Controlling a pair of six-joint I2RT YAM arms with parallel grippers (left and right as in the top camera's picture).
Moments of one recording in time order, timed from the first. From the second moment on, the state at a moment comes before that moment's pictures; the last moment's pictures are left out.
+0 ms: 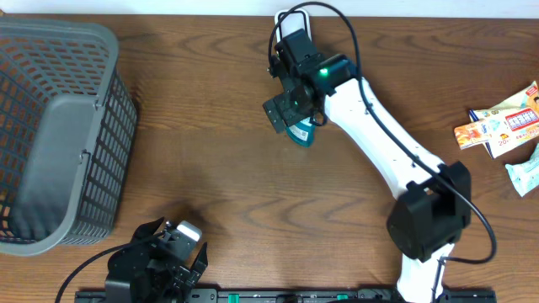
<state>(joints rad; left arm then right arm) -0.16 0.01 0.45 -1.13 0.13 0.42 0.54 2.02 1.83 -1.04 0.00 0.04</state>
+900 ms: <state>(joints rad) -0.16 0.01 0.45 -1.13 0.13 0.42 0.54 2.08 1.83 -1.03 0.02 0.03</state>
